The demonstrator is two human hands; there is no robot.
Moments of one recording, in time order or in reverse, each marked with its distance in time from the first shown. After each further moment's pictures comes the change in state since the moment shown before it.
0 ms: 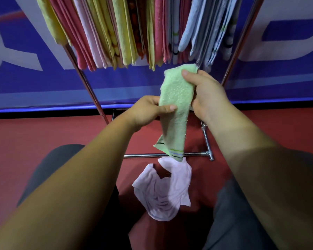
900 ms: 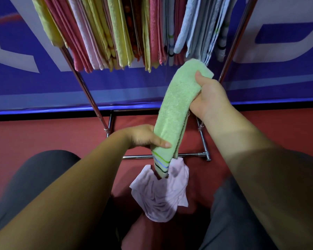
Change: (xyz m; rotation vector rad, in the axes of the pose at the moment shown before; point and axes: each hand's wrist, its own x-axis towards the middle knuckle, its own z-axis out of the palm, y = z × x) left_hand -0.012 -0.055 0.009 0.113 -0.335 -0.339; right_hand 0.012 -0.003 -0.014 0.337 0.163 0.083
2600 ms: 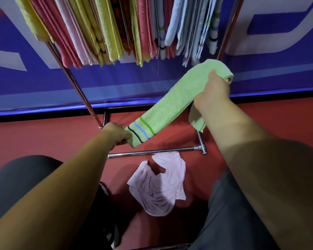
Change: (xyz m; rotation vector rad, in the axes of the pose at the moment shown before) left_hand 0.009 -0.060 -0.052 -0.101 0.688 -0.287; right_hand 0.029 -0.006 -0.029 0.084 0.352 -0.274
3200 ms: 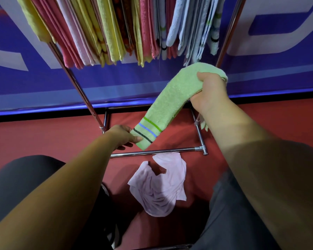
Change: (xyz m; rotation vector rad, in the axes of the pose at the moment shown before) left_hand -0.009 -0.001 0.004 0.194 -0.204 0.046; right_hand -0.009 0.000 0.004 -0.130 -0.098 0.142
